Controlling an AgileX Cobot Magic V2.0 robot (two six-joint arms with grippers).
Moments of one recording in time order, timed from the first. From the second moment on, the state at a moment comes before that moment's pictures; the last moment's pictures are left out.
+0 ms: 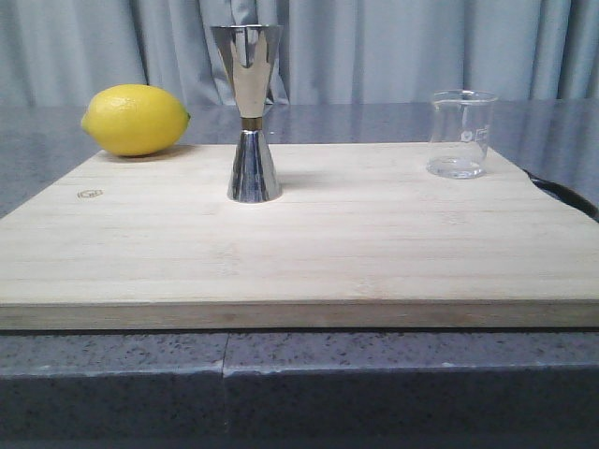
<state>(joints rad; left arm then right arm) -0.04 -0.01 0.00 -0.04 -0.07 0.11 0.58 0.60 -0.73 -0.56 0.91 0.68</state>
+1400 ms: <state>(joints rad) -0.04 -0.01 0.00 -0.04 -0.07 0.11 -0.04 -0.01 0.02 -0.10 -0.17 0.48</state>
